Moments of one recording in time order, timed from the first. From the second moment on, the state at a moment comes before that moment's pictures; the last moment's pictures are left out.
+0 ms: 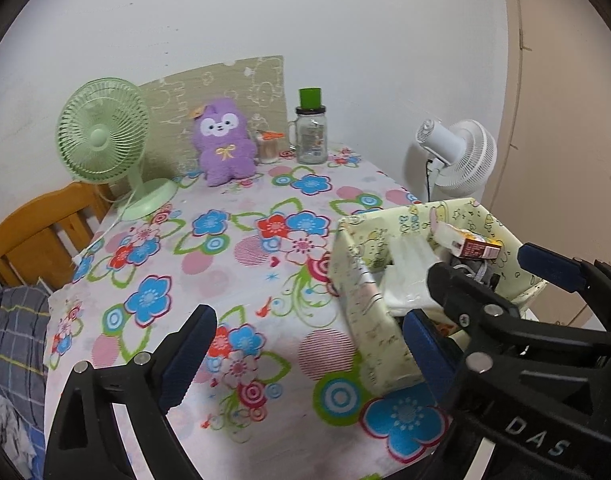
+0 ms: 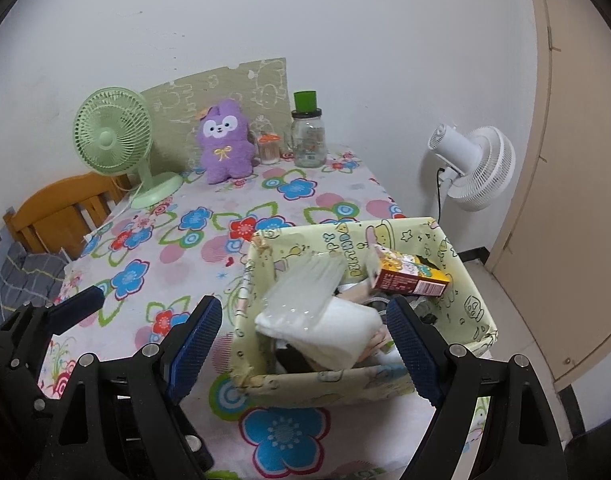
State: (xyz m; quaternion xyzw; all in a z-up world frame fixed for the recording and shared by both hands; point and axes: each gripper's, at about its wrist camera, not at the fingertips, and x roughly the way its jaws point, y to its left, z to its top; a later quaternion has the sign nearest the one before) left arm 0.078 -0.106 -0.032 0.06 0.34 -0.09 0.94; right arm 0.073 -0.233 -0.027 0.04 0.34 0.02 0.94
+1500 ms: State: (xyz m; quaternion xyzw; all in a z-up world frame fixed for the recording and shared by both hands) left arm 0.007 -0.009 -0.015 0.02 0.27 0.01 0.96; right arm 0.007 -0.197 -0.008 0.03 0.26 0.03 0.96
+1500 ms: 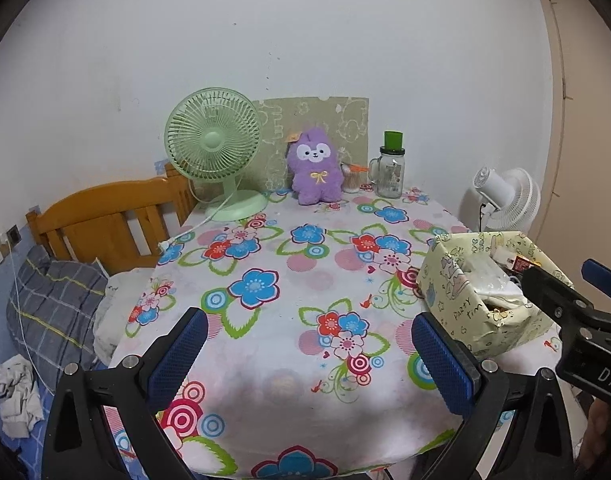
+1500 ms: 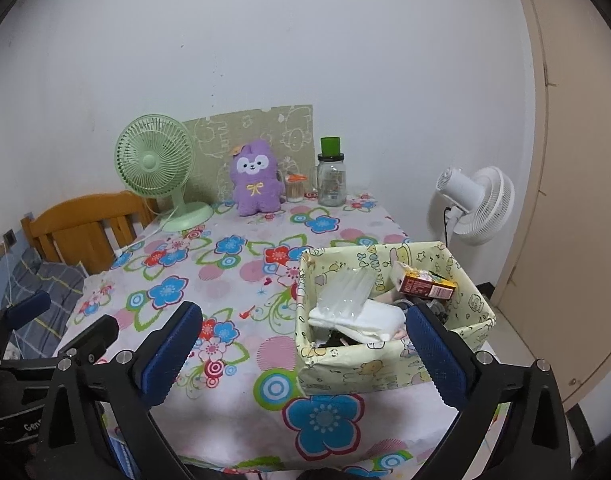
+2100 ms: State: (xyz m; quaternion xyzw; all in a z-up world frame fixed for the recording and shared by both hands) left arm 0.006 -0.005 -0.009 0.00 0.26 -0.01 0.96; right arm 0.005 -0.195 -0.009 0.02 0.26 0.03 0.97
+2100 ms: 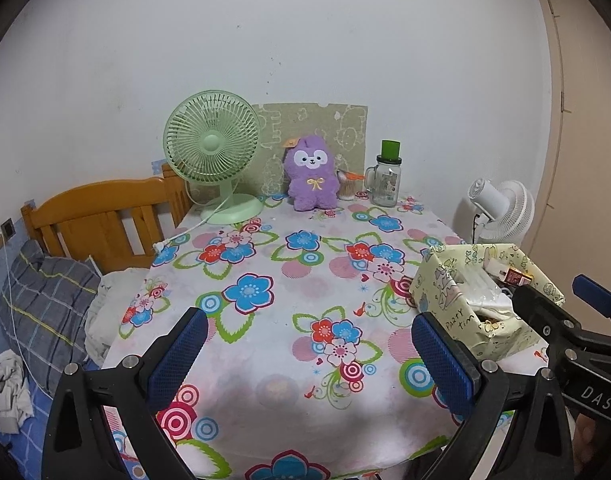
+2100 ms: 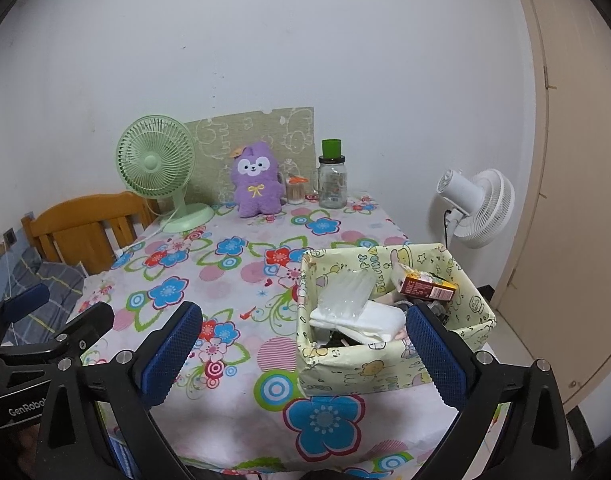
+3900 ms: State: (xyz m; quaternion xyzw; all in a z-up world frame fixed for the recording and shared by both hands) left arm 0.006 -0.003 -0.004 0.00 0.25 0.00 0.97; right arm 0.006 -0.191 -0.009 0.02 0.25 0.03 0.97
